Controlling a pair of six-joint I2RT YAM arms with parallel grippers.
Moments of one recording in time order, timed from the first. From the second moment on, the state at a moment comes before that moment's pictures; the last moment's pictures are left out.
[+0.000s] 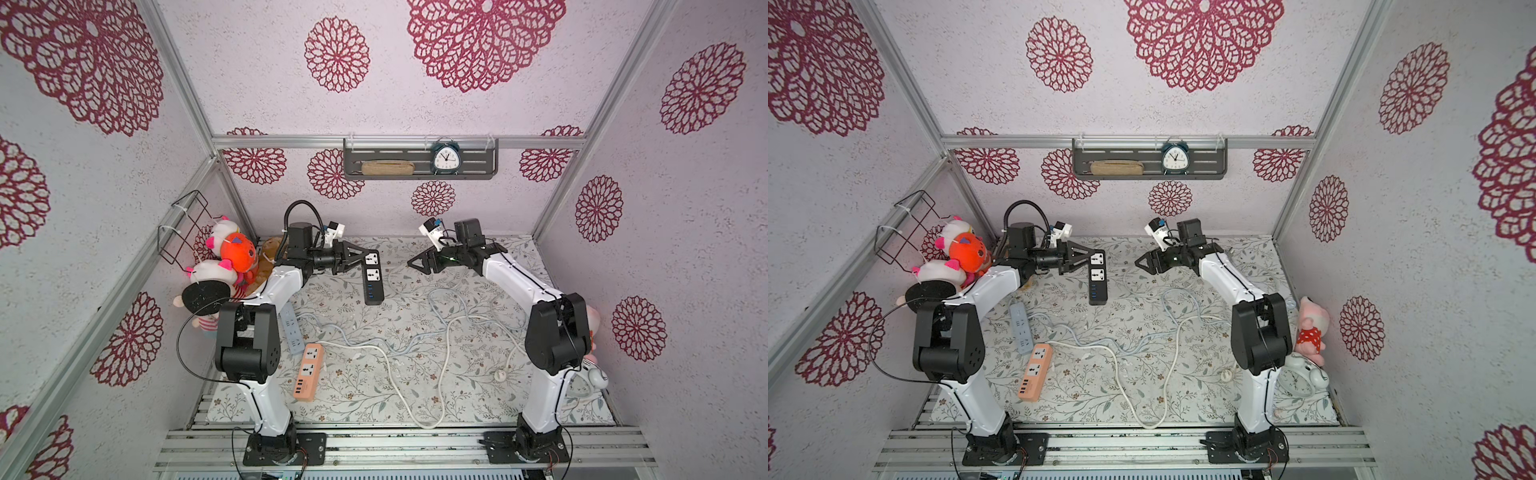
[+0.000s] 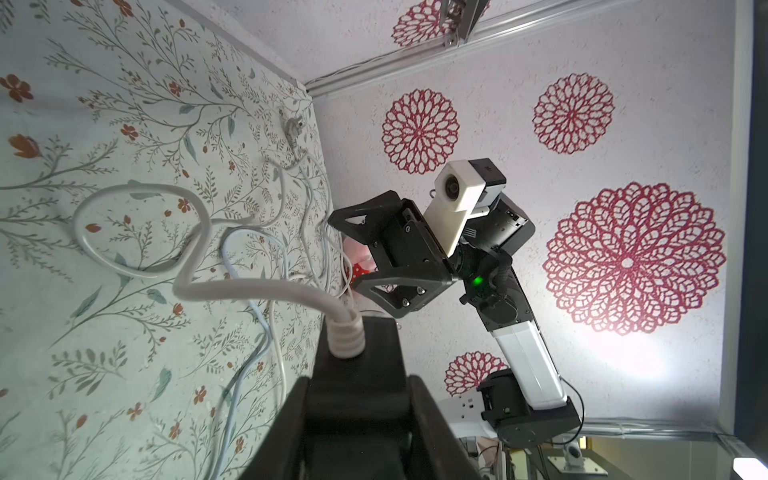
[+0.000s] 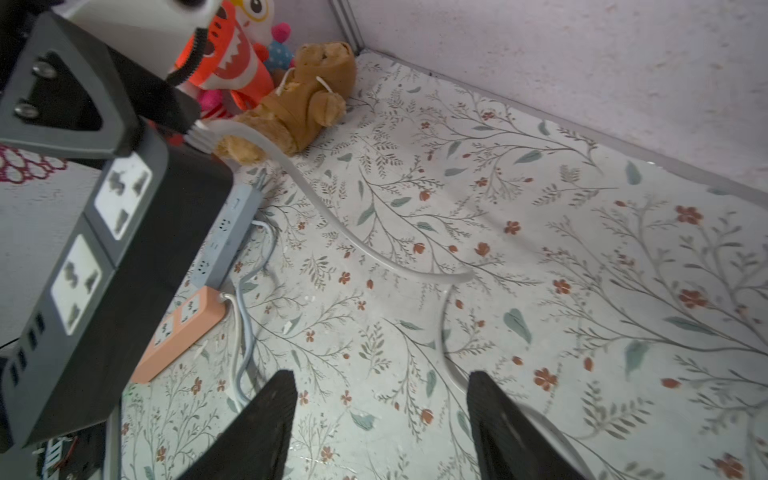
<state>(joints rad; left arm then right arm) -0.09 1.89 1.47 -0.18 1.18 -0.69 0.35 1.92 1.61 -0.37 -0.71 -0.03</state>
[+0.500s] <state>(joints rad) -0.13 2.25 2.03 -1.46 1.30 0.49 0.46 1.98 1.53 -0.16 -0.60 -0.11</state>
